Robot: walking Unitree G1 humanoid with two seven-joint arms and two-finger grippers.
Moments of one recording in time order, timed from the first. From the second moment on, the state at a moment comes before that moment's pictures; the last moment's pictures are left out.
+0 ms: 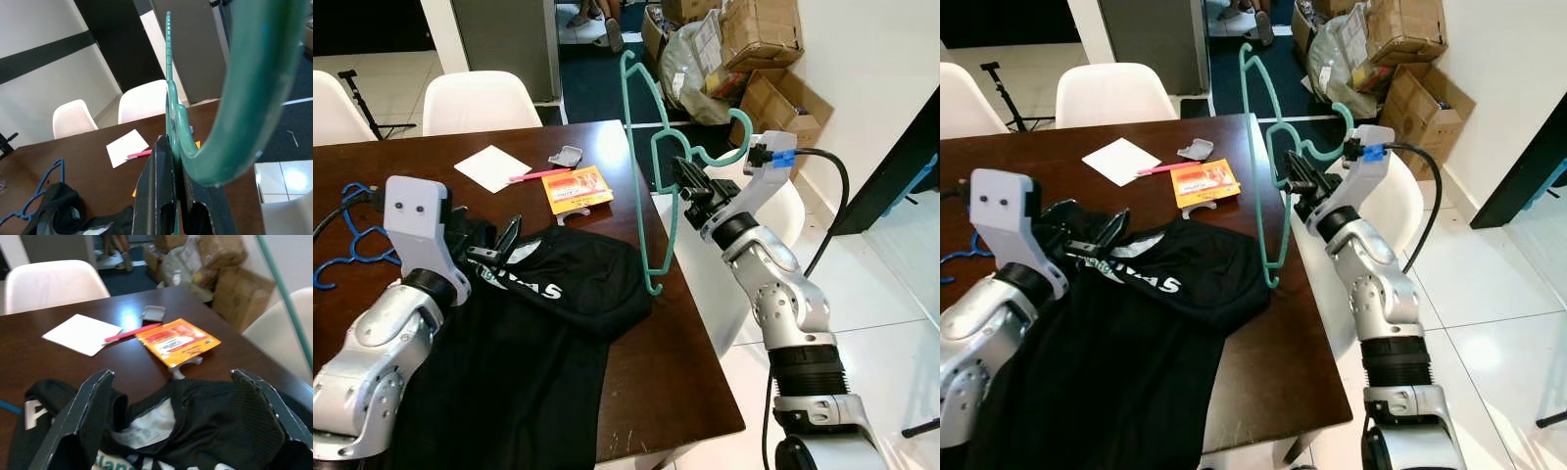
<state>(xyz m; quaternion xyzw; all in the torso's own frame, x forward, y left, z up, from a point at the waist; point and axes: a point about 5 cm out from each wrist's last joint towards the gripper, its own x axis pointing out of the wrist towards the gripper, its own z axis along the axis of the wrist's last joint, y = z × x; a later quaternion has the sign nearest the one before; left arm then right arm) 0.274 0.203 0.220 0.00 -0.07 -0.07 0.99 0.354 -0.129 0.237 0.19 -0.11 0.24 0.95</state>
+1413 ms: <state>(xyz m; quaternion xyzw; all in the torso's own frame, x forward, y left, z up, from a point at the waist) 0.291 0.228 0.217 0.02 -0.10 0.02 0.99 0.354 -0.117 0.227 0.14 -0.12 0.21 0.96</state>
